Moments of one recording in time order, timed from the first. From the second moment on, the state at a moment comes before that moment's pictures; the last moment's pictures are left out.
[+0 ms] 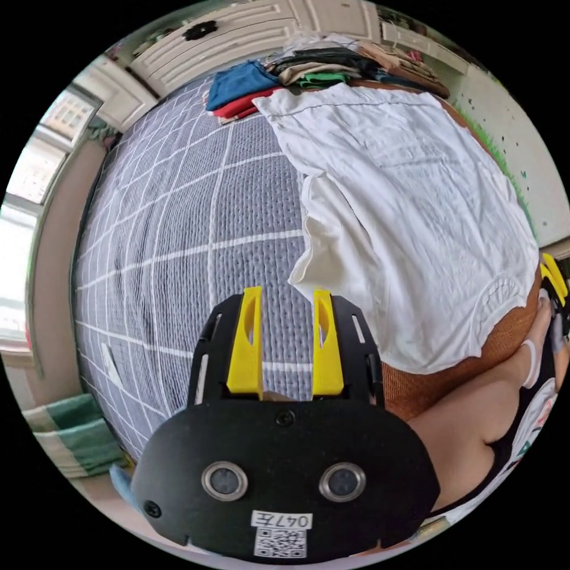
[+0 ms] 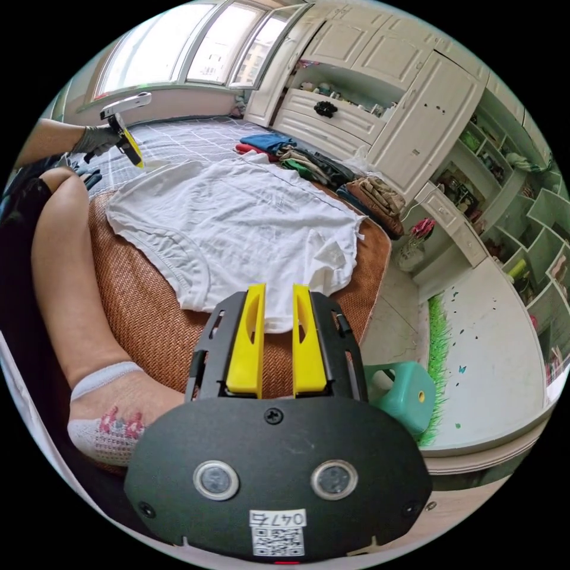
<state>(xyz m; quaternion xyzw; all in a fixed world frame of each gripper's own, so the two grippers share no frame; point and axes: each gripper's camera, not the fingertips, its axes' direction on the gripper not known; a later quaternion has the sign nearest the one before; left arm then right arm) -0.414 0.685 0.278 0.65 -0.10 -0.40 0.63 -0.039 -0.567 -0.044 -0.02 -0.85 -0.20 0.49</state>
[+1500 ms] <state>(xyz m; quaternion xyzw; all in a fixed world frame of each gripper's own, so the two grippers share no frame) -0.287 0.687 0.256 0.50 0.06 -0.55 0.66 -0.350 -0.539 0.095 -0.19 -0.89 -0.22 0.34</state>
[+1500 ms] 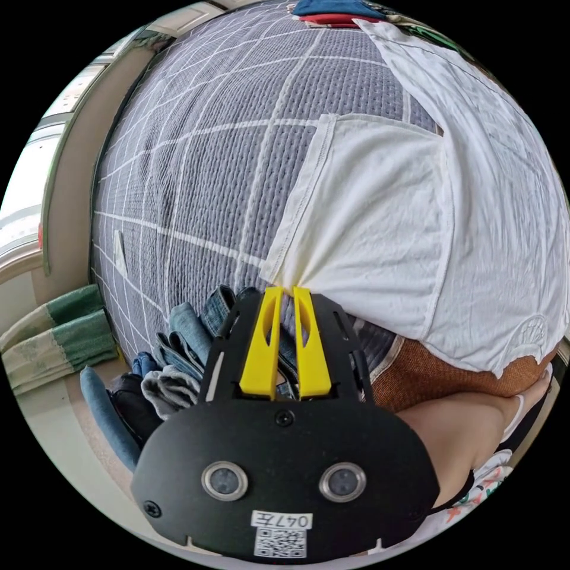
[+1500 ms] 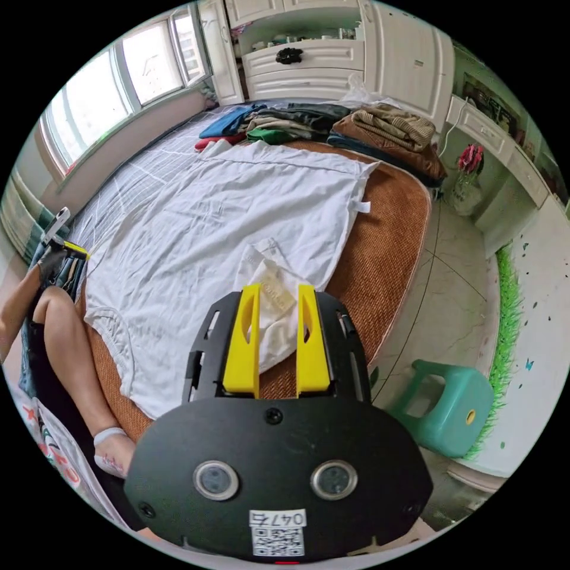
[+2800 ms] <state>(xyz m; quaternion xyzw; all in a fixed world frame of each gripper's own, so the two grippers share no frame) -0.146 0.675 0.256 0.71 0.00 -0.45 0.54 -0.268 -0.505 0.171 -0.30 -0.89 -0.19 0.29</state>
